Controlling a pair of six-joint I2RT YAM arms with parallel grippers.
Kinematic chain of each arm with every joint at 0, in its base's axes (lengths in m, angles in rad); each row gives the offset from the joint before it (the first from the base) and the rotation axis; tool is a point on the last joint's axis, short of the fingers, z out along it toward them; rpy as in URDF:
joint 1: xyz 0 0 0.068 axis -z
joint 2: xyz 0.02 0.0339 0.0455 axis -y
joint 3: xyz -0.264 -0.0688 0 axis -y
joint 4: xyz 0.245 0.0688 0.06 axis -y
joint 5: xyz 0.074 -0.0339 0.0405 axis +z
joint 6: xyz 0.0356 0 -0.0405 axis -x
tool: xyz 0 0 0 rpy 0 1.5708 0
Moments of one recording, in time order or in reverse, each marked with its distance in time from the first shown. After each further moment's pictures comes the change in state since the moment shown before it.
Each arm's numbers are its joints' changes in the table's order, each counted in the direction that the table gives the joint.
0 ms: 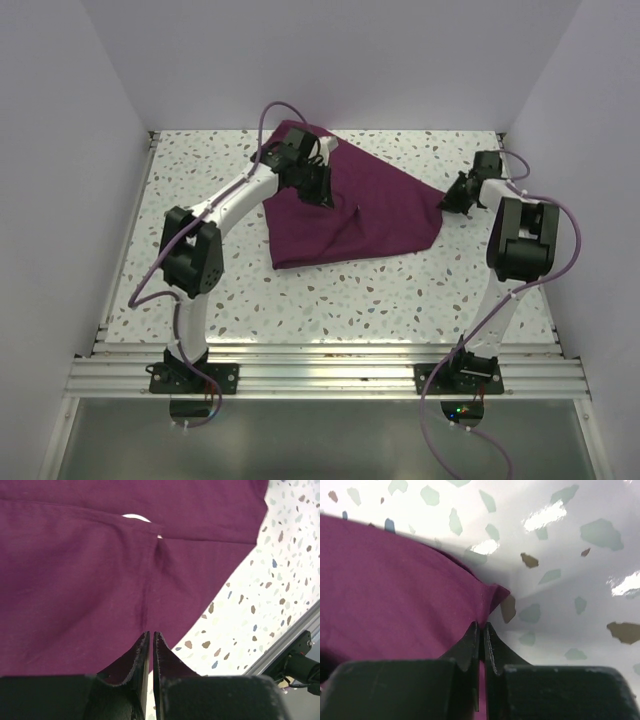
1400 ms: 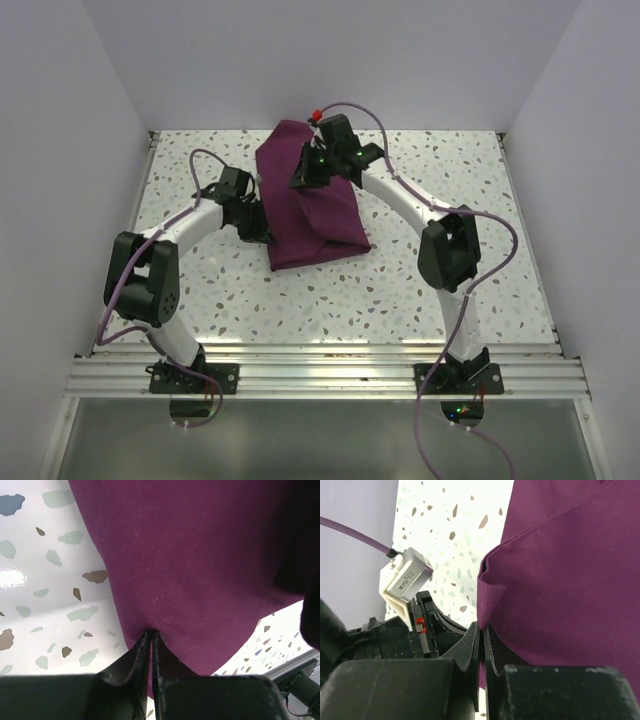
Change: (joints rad) left arm -0.272 0.336 -0.666 0.147 0.050 0.129; right arm -0.768 -0.077 0.595 -0.211 0.128 -0.126
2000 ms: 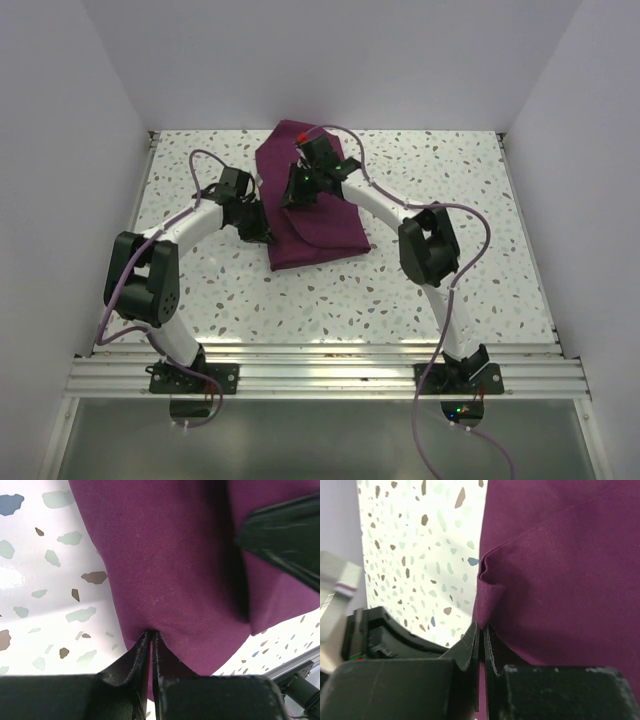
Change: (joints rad) left arm 0.002 0.000 -0.006 0.013 0.000 0.018; right arm -0.052 -0.136 0.011 0.025 -0.018 -0.052
